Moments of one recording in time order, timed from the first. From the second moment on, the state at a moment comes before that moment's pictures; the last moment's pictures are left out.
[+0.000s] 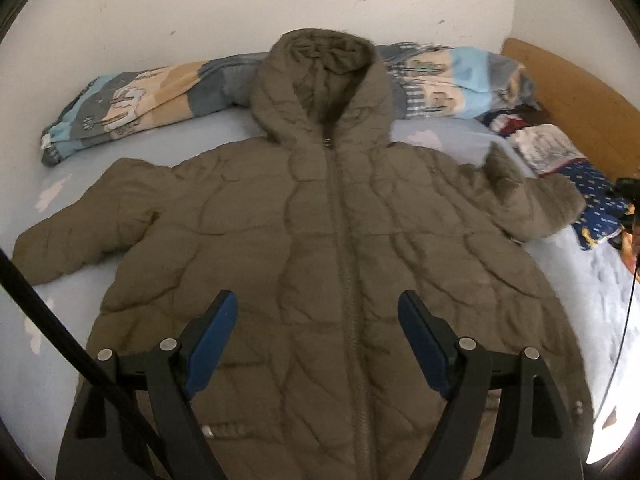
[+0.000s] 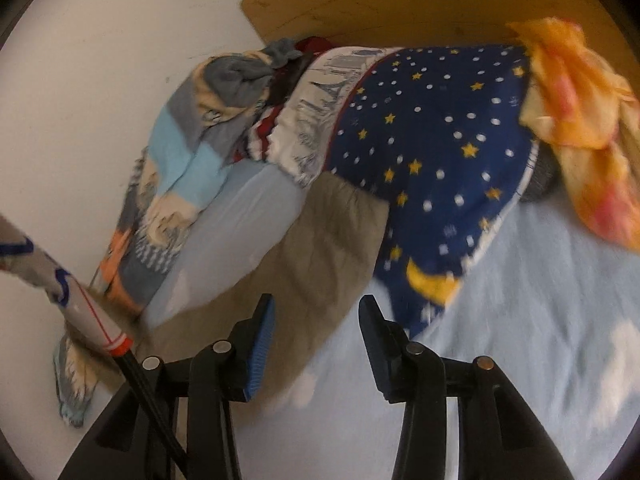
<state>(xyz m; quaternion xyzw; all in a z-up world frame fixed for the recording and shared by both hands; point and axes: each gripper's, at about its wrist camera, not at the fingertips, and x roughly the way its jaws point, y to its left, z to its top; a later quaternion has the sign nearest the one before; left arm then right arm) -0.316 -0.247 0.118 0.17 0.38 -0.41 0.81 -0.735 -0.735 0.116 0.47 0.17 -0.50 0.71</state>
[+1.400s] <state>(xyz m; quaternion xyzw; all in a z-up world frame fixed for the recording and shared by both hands) -0.244 -0.167 0.133 0.12 0.39 -0.37 0.84 -0.613 -0.600 0.340 0.29 0.12 -0.49 0.81</state>
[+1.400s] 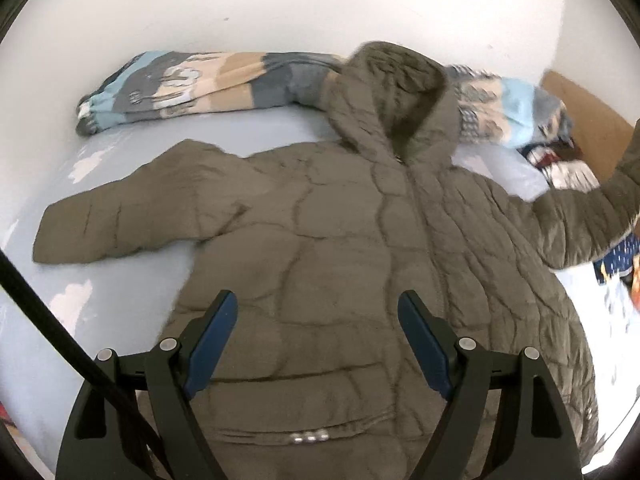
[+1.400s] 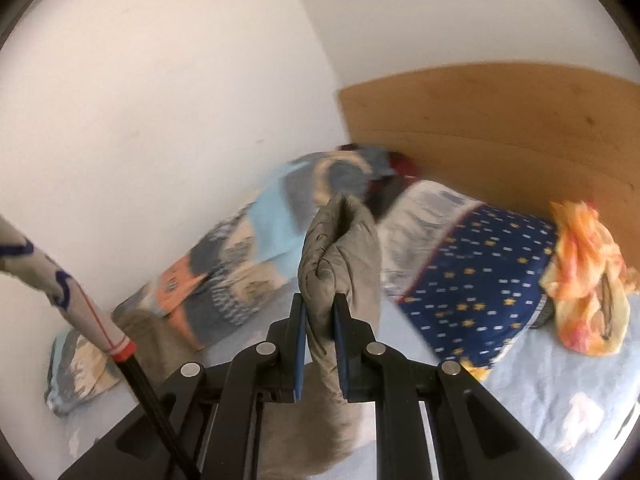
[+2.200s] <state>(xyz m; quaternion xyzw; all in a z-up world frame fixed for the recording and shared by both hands) -0.170 -0.087 0.138 0.02 0.45 -0.30 0.84 -0.206 -0.373 0.160 0.22 0.35 -0.27 0.87</state>
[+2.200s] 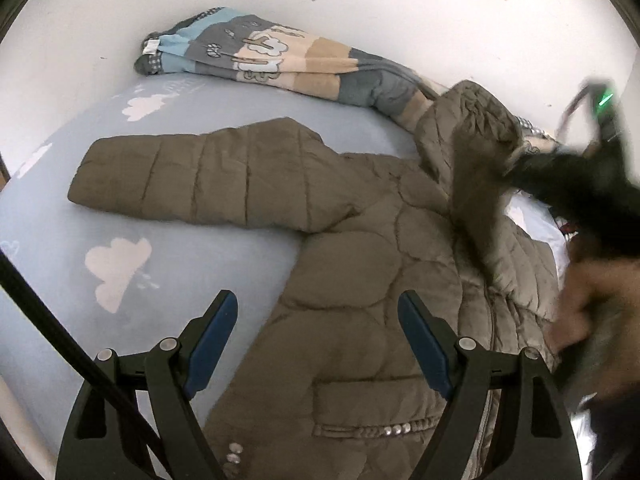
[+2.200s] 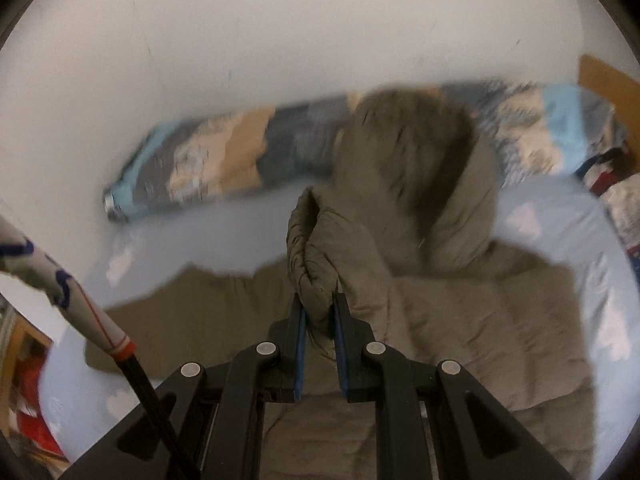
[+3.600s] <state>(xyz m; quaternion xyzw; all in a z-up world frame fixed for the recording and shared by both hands) -0.128 -0.301 0.048 0.18 0.48 -0.30 0.80 -0.403 -0.555 0.033 0.34 0.38 -0.37 0.77</state>
